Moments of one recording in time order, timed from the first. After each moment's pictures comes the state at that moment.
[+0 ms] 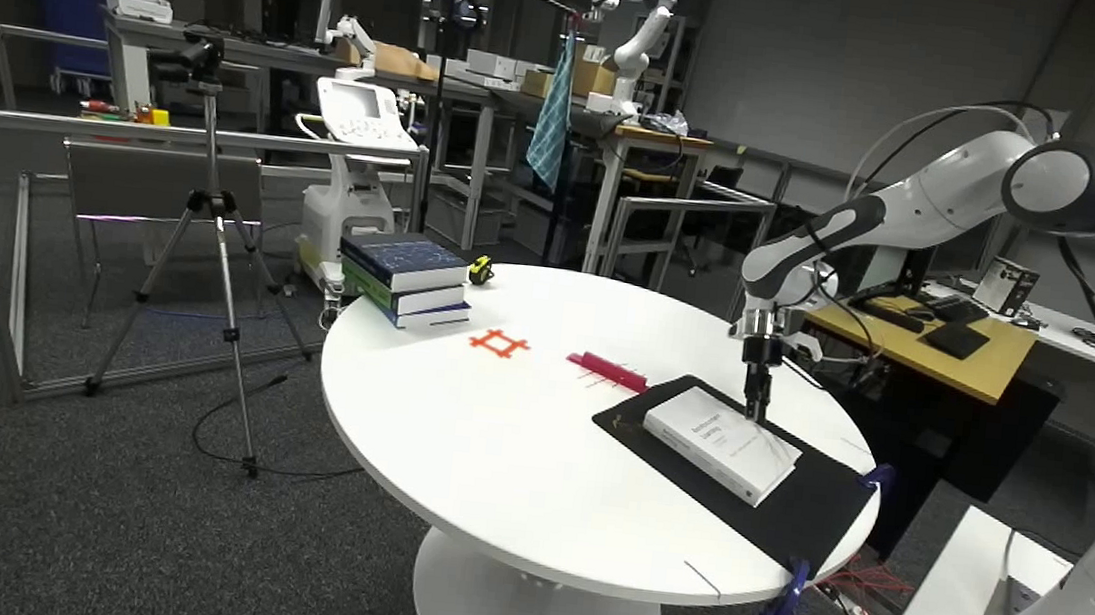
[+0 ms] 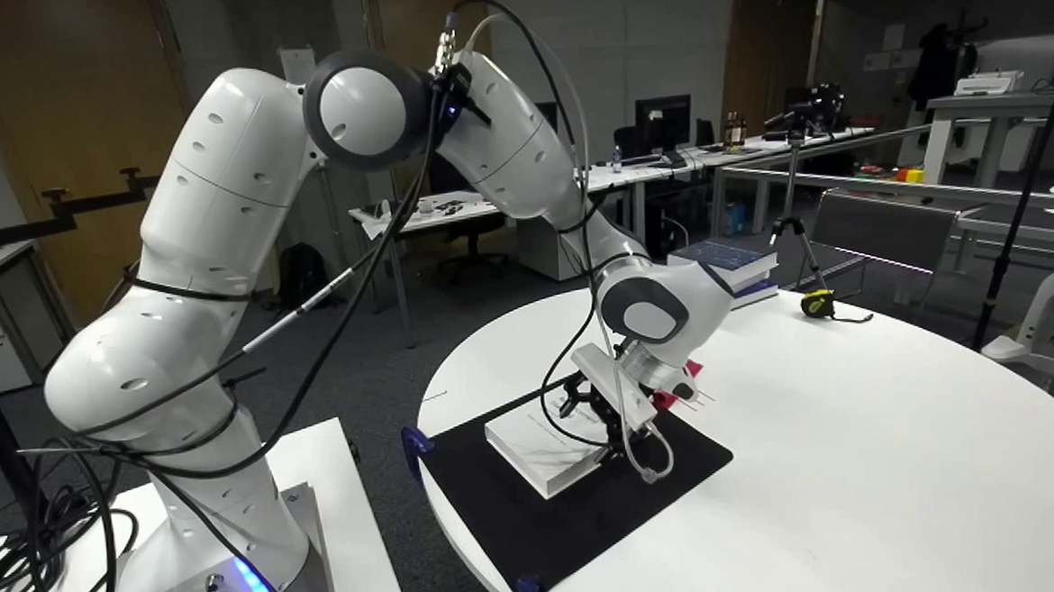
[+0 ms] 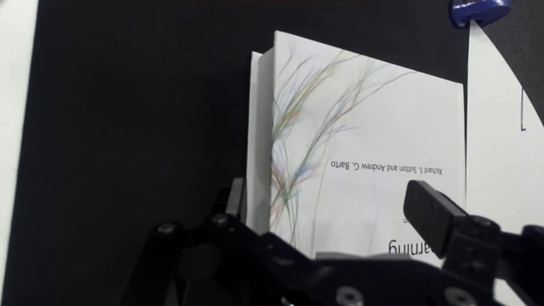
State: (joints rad) arm -0.24 0.63 -0.01 -1.86 0.27 1.94 -0.65
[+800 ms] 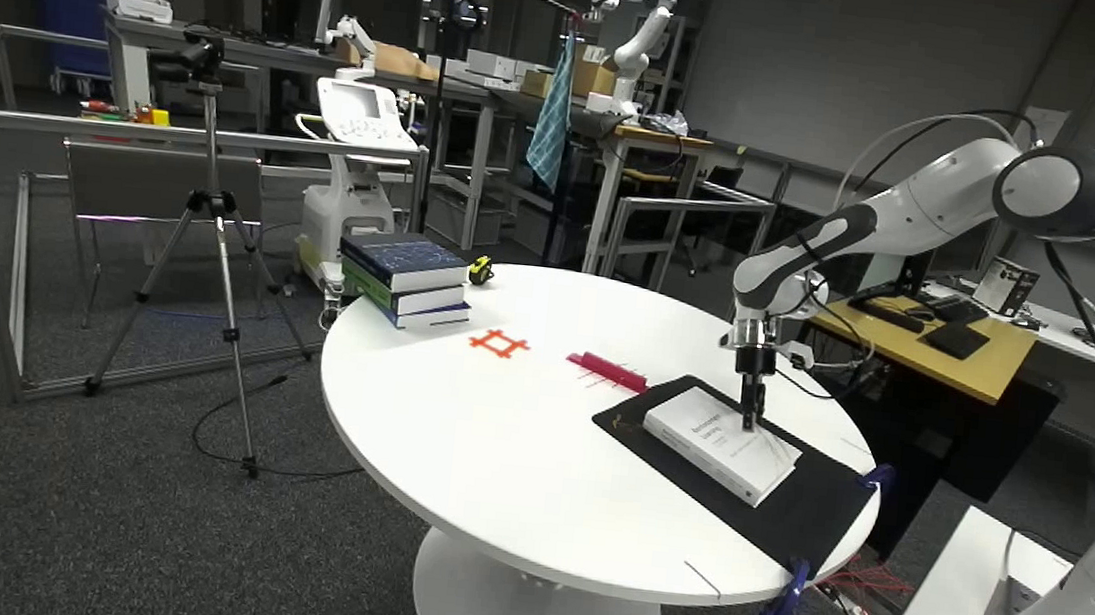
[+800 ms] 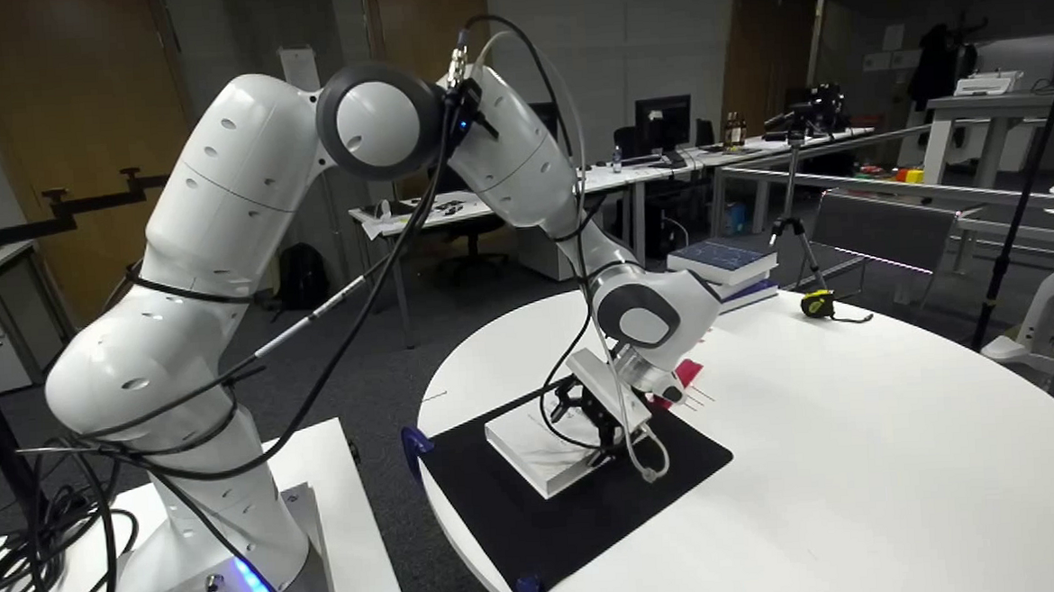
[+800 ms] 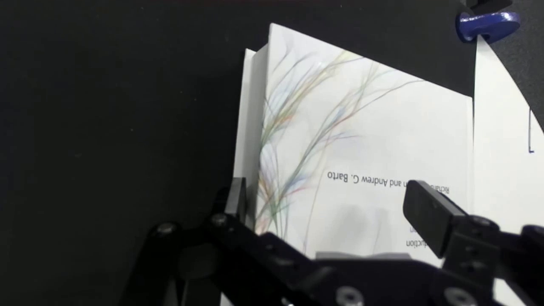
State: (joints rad) arm -0.23 0.66 0.02 -1.86 0.23 1.94 -0.65
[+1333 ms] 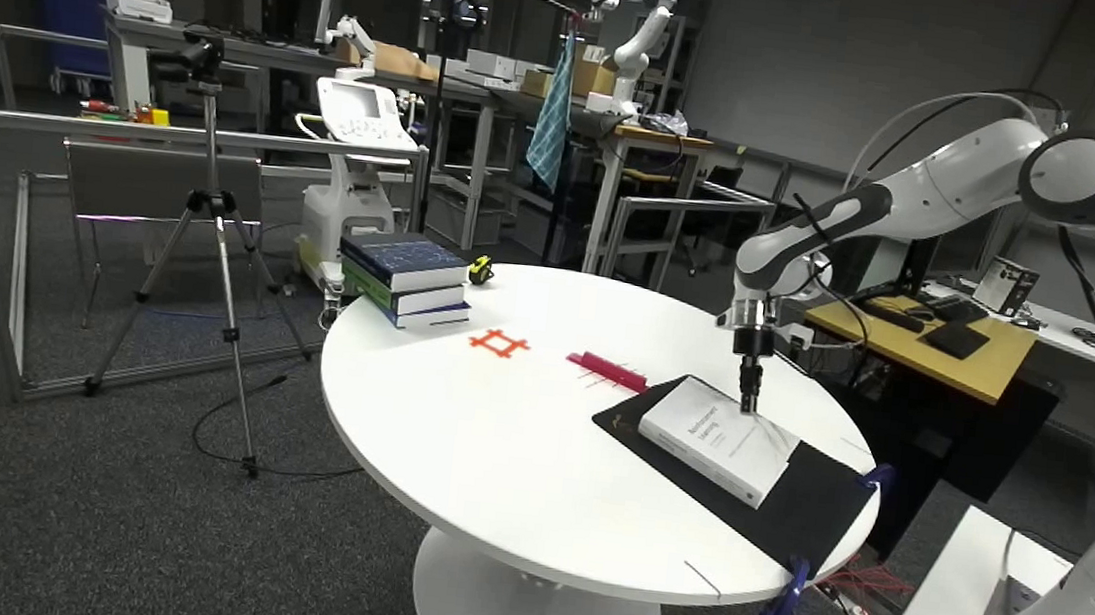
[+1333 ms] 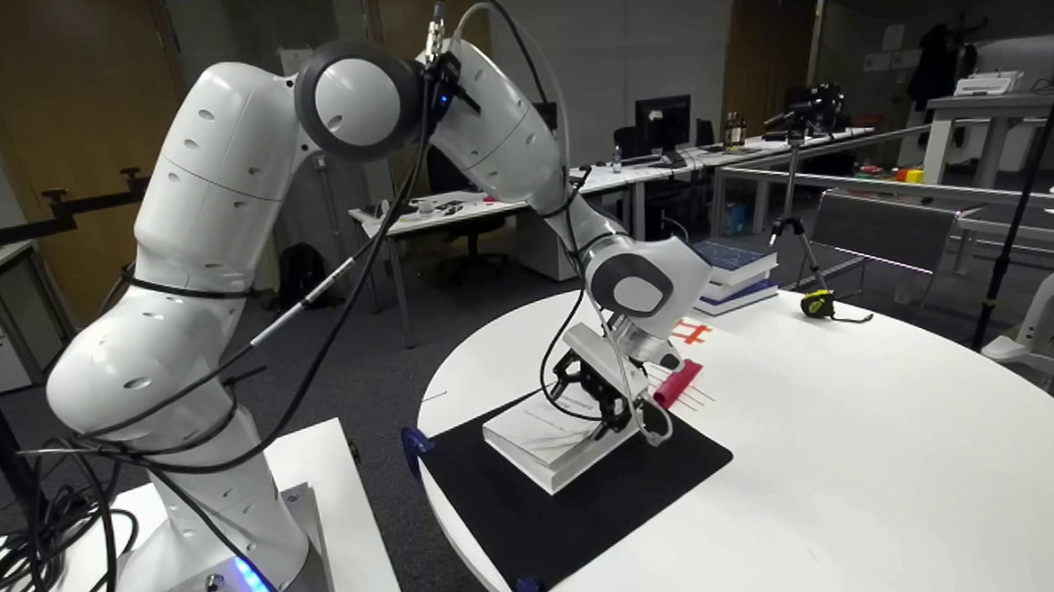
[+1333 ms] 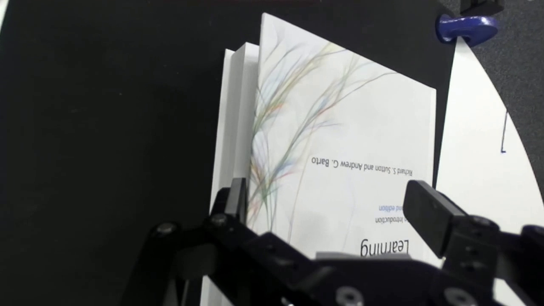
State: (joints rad) arm -0.22 0.58 0.05 -1.88 0.21 1.94 -0.65
